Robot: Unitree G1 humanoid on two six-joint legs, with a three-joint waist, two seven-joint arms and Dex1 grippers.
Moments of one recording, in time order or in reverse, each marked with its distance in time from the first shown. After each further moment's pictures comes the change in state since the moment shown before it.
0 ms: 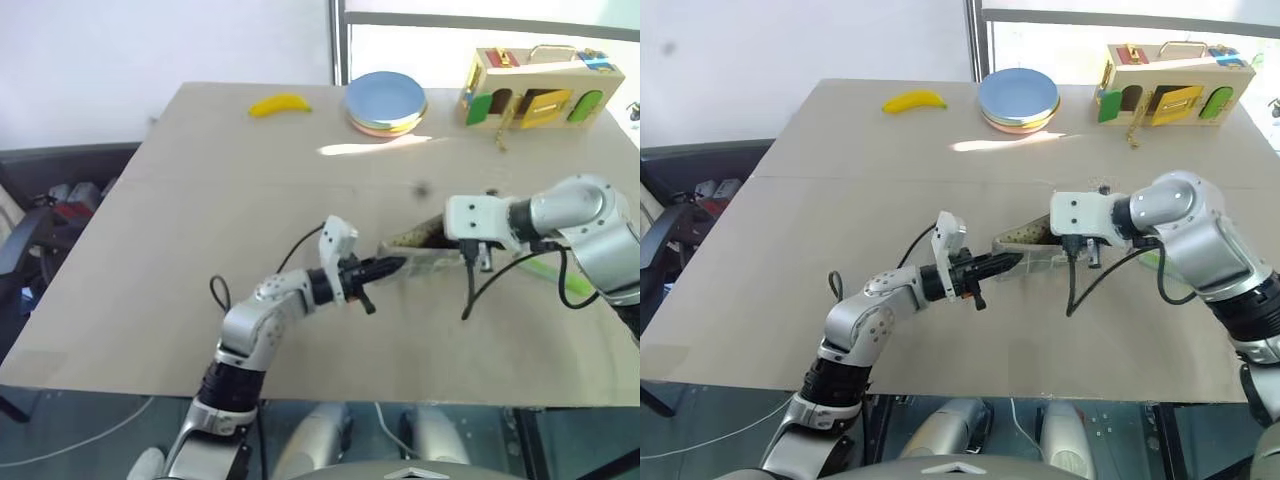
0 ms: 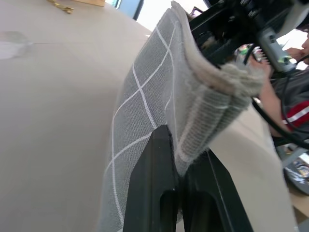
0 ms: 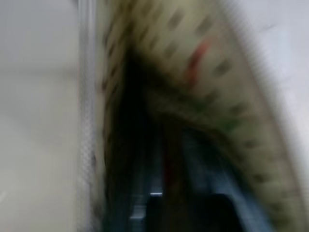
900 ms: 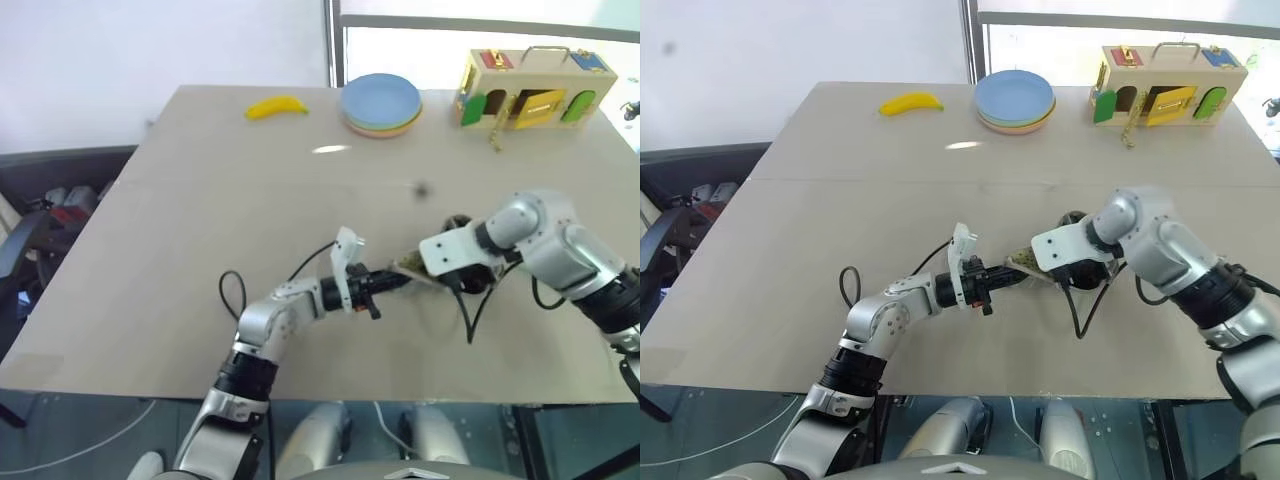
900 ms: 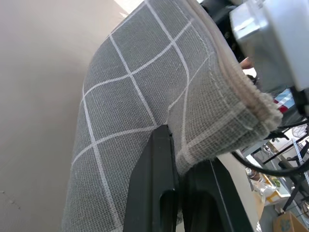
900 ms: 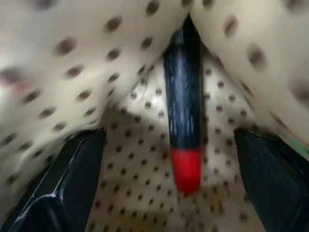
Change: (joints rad) left arm -0.045 -0.047 -0.013 0.238 -0.027 -0.003 -0.078; right arm -0.106 0.181 0.243 0.235 -0.321 -0.192 0.115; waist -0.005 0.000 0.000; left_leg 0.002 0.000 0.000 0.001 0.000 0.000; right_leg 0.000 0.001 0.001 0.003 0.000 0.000
